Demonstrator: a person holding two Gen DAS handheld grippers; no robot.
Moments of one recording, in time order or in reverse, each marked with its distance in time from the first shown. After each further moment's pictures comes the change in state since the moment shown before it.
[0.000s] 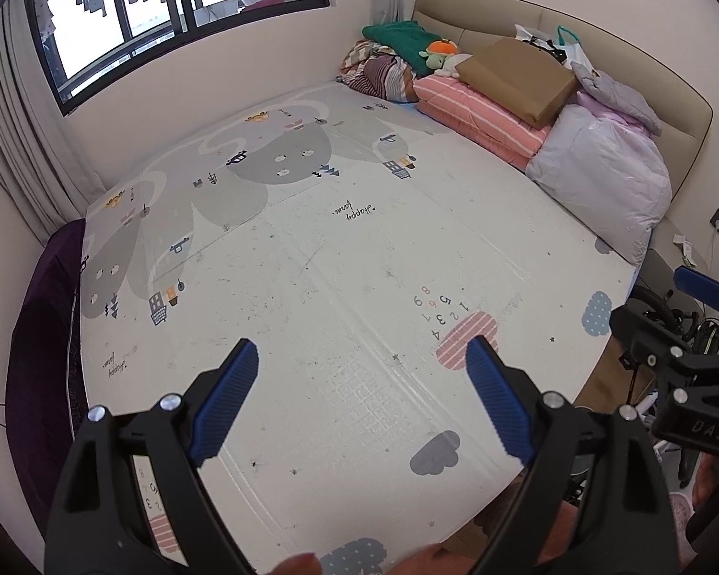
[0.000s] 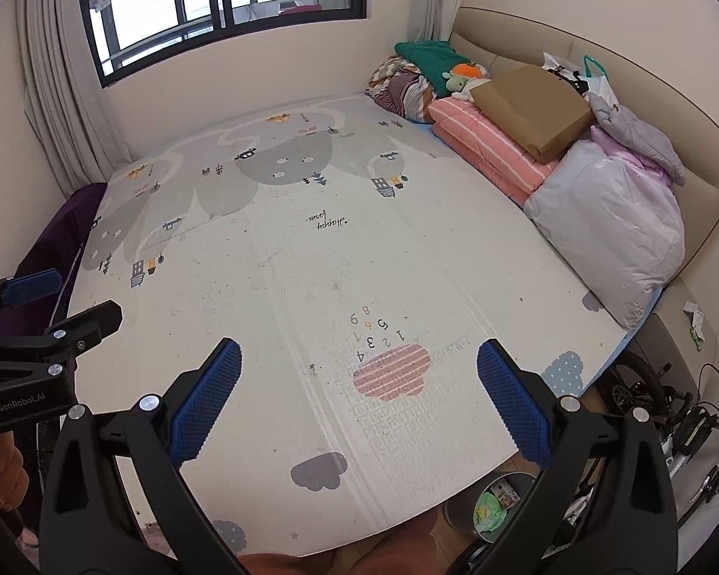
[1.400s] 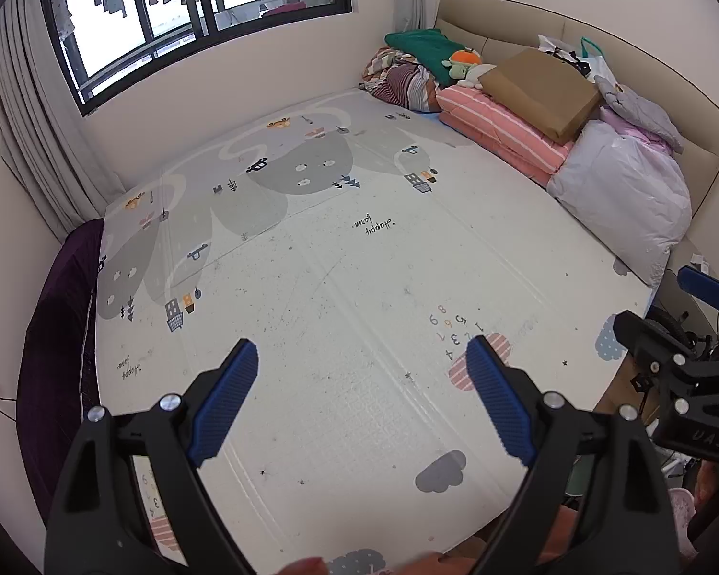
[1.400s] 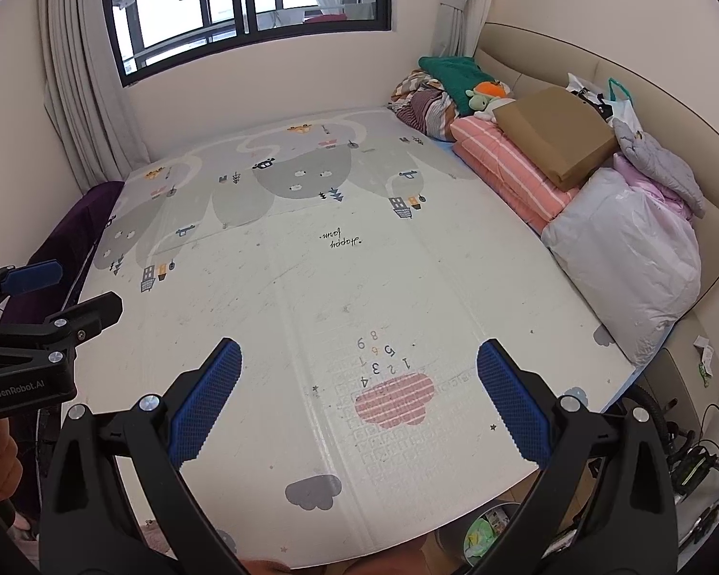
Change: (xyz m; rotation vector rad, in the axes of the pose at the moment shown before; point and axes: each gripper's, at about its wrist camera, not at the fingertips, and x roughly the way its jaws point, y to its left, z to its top) left arm 0.002 -0.001 0.029 -0.029 -0.011 0.055; right arm 0.007 -0.010 0.030 -0.057 -0.031 0.049
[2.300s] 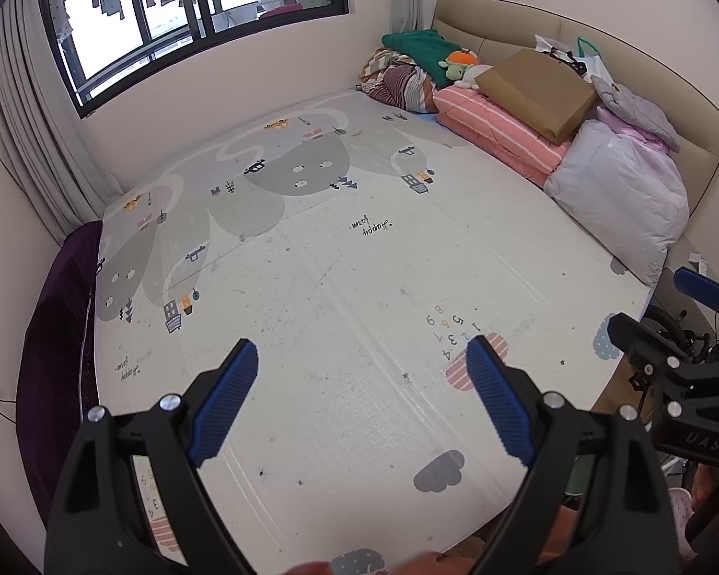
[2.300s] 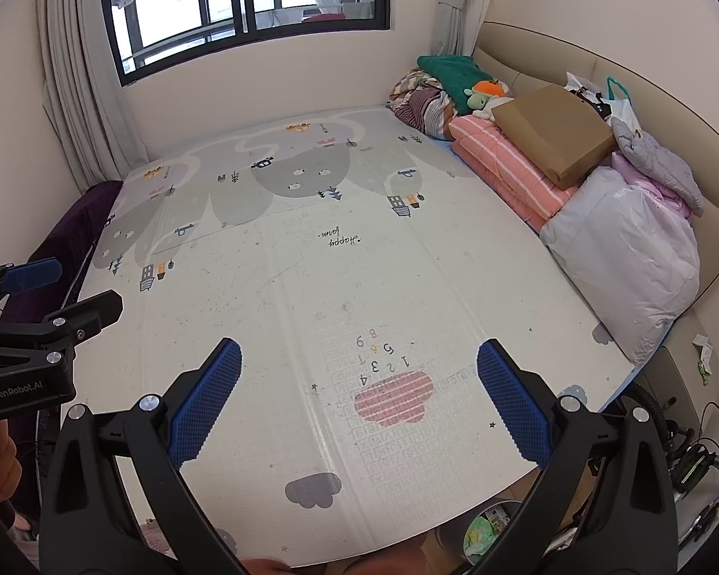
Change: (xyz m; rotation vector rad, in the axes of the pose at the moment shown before) left arm -0.003 0.003 -0.003 0.008 -0.006 -0.009; right arm 0.004 0.000 -0.001 0.008 0.004 -0.003
